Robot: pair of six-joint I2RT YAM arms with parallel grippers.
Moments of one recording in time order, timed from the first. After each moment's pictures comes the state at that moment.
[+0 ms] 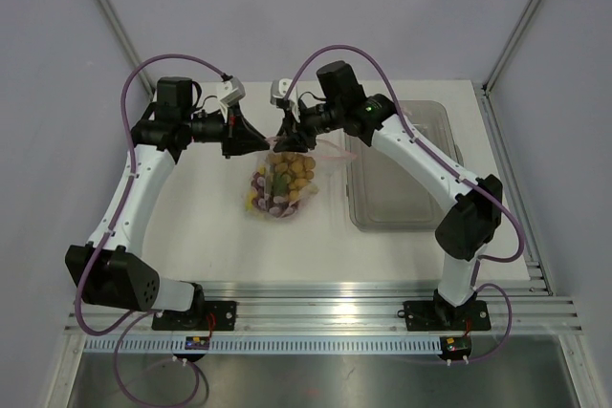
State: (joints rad) left arm -0.14 1.38 1.41 -0.69 1.16 0.37; right arm 0.68 1.85 1.88 -0.58 -0.81 -0.49
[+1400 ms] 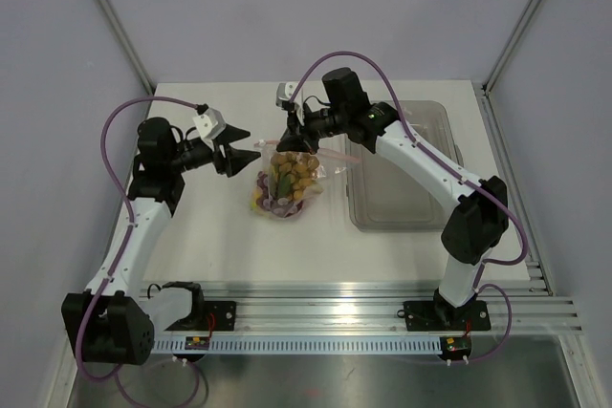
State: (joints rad) left arm -0.05 1.08 0.89 0.04 1.03 0.21; right arm 0.66 1.81 1.74 -0.46 -0.81 -0.43
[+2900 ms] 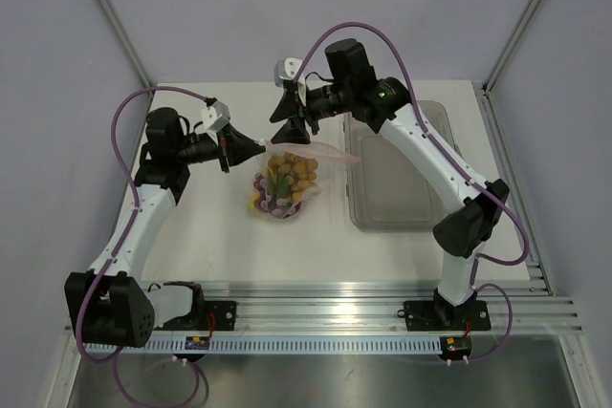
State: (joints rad) left arm -0.08 1.18 0.95 0.04 1.18 0.12; right arm 0.66 1.86 2.07 -0.68 -0.91 -0.53
